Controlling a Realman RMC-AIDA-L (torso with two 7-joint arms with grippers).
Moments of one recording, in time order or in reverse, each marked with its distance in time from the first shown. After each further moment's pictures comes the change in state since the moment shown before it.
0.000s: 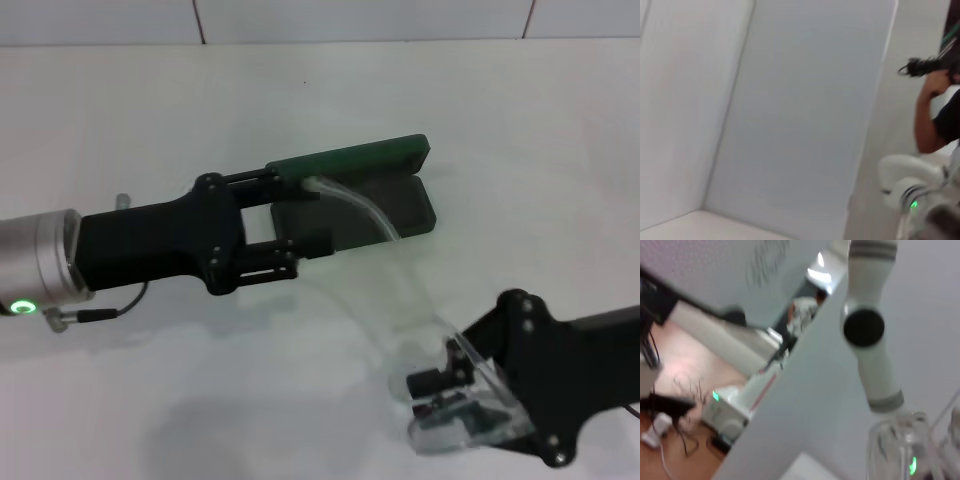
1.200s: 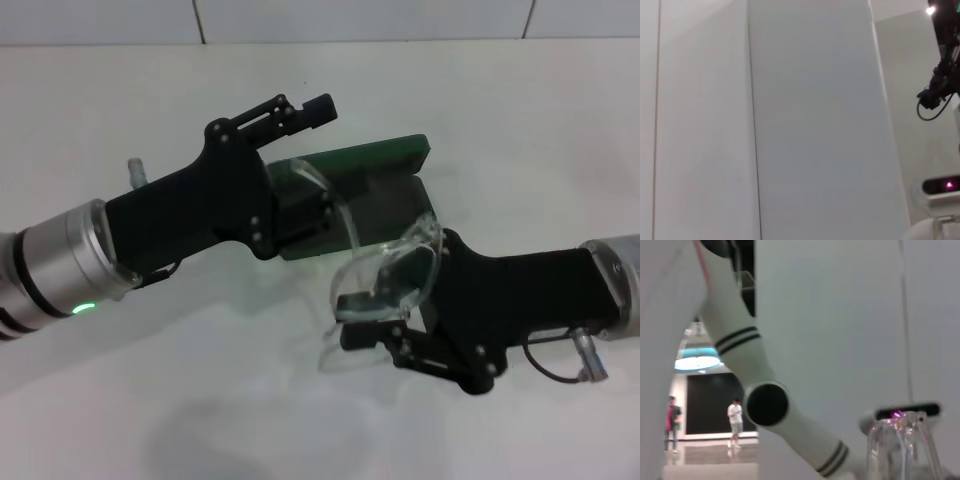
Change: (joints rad) left arm 0.004 -0.086 0.009 -0.092 -0.208 -0.006 0.479; right arm 0.305 -0.002 -0.152 0.556 0.315 0.001 0.362
